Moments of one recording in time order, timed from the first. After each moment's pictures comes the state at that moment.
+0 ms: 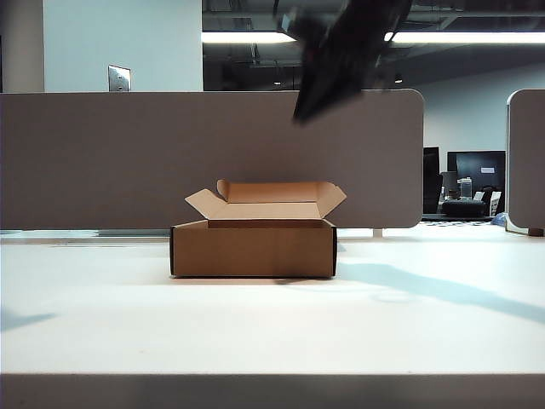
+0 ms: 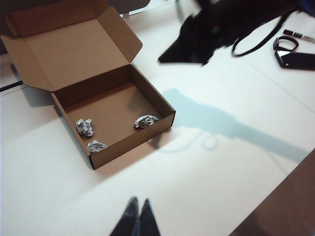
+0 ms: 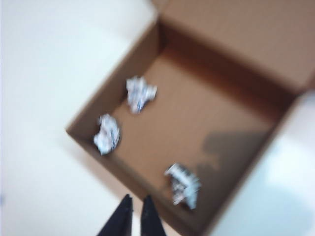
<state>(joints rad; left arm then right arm) -0.38 0.89 1.31 -0.88 0.29 0.07 0.42 1.82 1.78 -0.70 -0.22 0.01</state>
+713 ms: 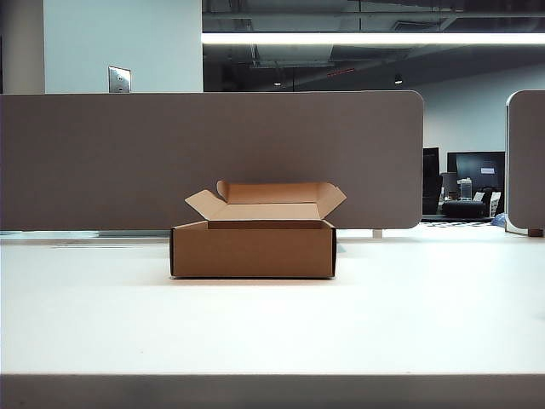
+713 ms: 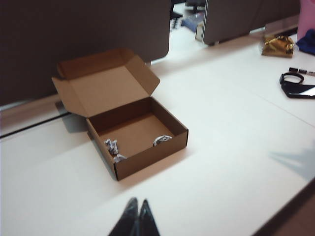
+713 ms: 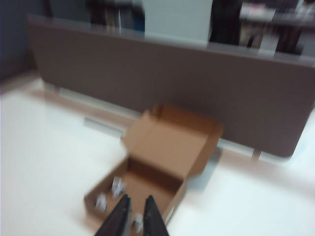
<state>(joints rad) -0.40 0.43 1.06 -0.83 0.20 0.07 0.42 0.75 1.34 -0.63 -0.01 -0.03</state>
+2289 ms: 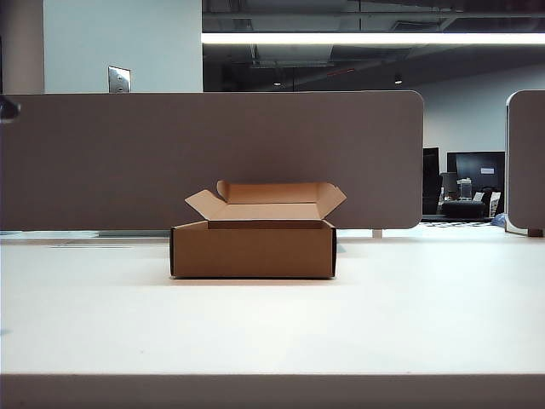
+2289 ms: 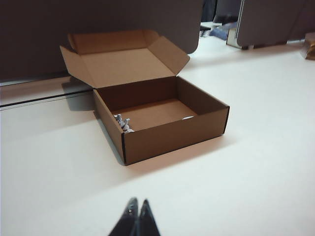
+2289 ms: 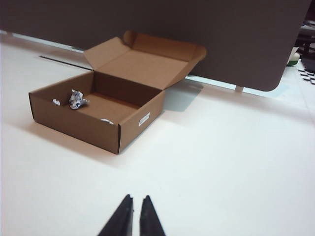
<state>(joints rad) -0.39 0.21 0.10 0.06 0.11 0.02 0.42 0.01 0.13 -0.16 0.09 -0.13</state>
